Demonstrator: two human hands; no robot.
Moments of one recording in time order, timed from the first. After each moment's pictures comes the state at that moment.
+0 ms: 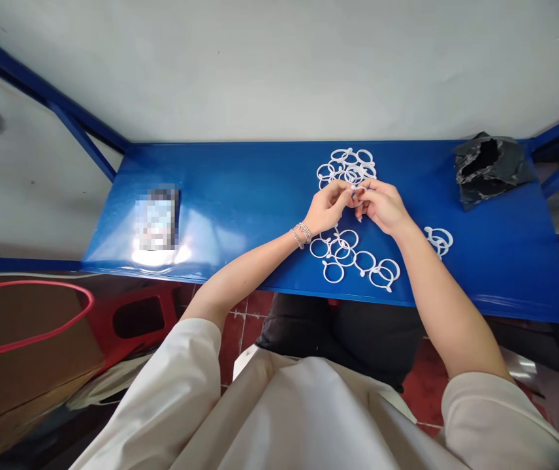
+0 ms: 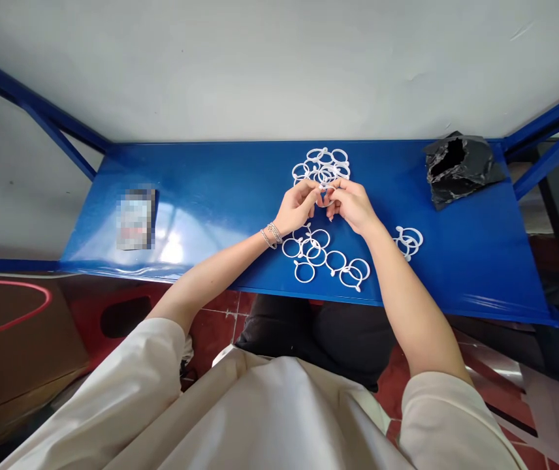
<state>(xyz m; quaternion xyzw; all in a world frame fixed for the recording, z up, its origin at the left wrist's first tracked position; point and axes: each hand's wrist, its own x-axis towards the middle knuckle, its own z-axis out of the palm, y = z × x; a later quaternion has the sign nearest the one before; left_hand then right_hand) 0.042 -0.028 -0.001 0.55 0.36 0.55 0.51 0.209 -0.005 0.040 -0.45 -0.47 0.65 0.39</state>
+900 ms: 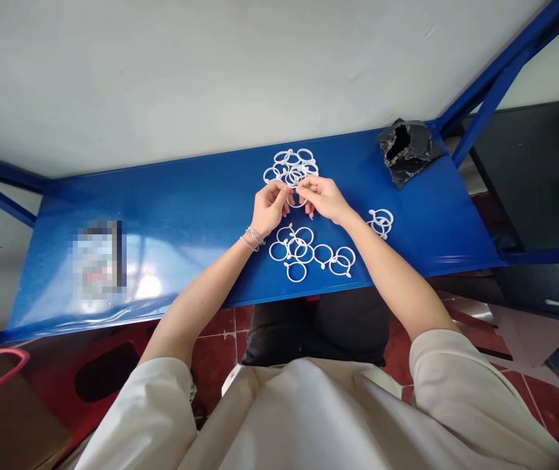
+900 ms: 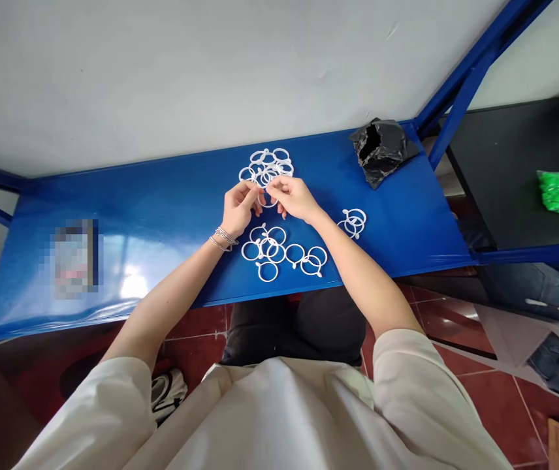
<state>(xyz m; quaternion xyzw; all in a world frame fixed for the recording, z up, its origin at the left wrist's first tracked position) 0.023 -0.020 0.007 0.55 0.42 0.51 0.51 0.208 -0.008 0.027 -0.42 -0.58 0.57 0.39</state>
